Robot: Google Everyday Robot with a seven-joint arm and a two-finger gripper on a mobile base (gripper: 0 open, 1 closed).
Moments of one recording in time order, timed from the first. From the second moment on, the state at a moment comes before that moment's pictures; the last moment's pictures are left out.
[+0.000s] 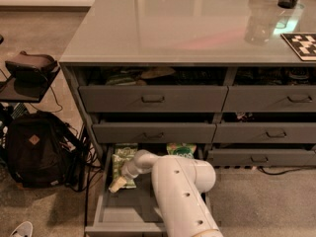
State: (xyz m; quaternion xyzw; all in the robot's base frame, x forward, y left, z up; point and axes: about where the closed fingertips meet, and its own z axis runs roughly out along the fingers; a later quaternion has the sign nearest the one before) arm 0.678 0.210 0.149 -0.54 0.76 0.26 0.24
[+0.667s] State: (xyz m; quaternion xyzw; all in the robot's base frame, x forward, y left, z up) arm 0.679 0.211 0.142 -0.54 0.77 0.25 0.22
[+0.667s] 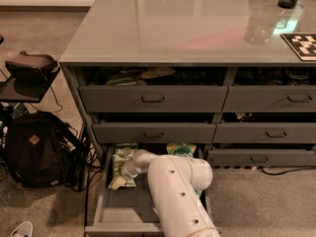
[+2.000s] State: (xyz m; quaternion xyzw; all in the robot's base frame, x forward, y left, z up) arm 0.696 0.202 0.207 -0.55 0.74 0.24 0.29
